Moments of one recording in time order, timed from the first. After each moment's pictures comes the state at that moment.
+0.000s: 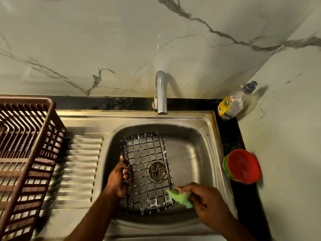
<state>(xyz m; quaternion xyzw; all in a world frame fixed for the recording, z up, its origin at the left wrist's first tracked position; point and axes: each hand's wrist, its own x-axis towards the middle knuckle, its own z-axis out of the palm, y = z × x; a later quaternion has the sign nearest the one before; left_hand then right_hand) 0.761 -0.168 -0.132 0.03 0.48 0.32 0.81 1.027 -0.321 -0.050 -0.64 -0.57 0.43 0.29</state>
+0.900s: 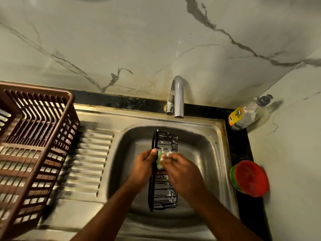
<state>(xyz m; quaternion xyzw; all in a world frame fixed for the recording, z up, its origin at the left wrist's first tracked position) 0.822 -0.169 -0.069 0.32 0.51 0.32 0.73 0.977 -0.220 -0.075 -0.56 -0.80 0.01 0.19</state>
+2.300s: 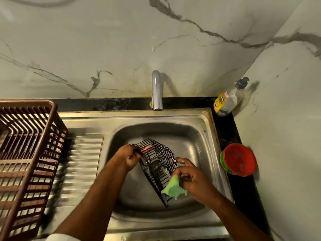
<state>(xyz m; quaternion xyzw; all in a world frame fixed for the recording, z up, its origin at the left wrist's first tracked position) 0.822 -0.112 -0.074 0.05 0.58 0.29 0.76 1.013 -0.284 -0.049 -0.62 -0.46 0.54 0.33</state>
